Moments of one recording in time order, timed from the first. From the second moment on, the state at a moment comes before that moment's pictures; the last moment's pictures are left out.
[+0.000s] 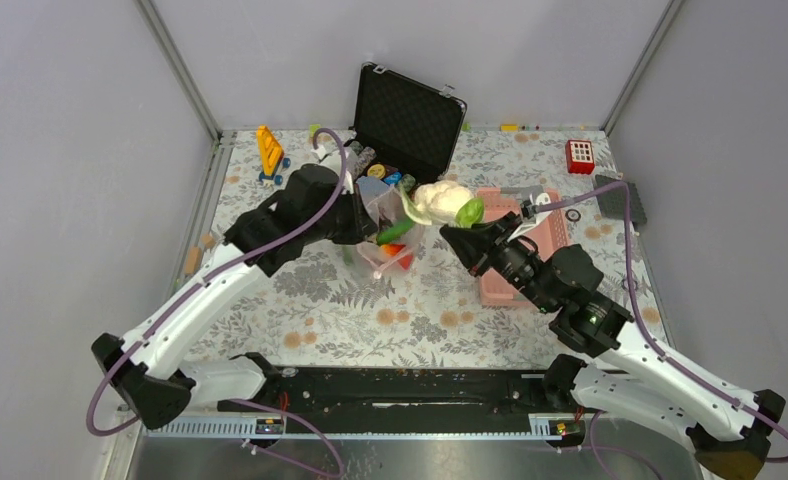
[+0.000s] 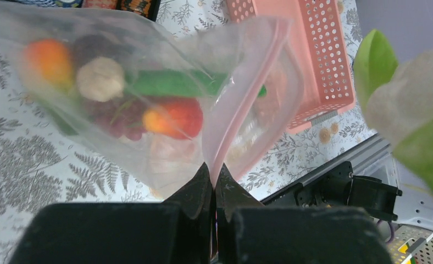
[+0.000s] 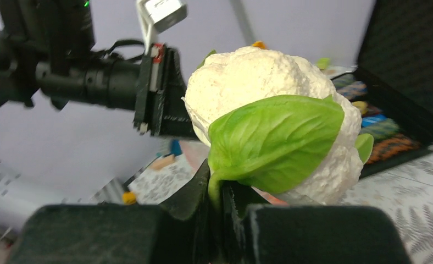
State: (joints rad) left arm -0.69 1.21 1.29 -0.67 0.04 -0.59; right arm 0.90 0.73 0.75 0.10 0.17 0.41
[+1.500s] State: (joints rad) left arm -0.73 1.41 1.42 -0.77 -0.05 -0.59; right arm 0.88 0.97 0.60 0.55 -0.45 0.64
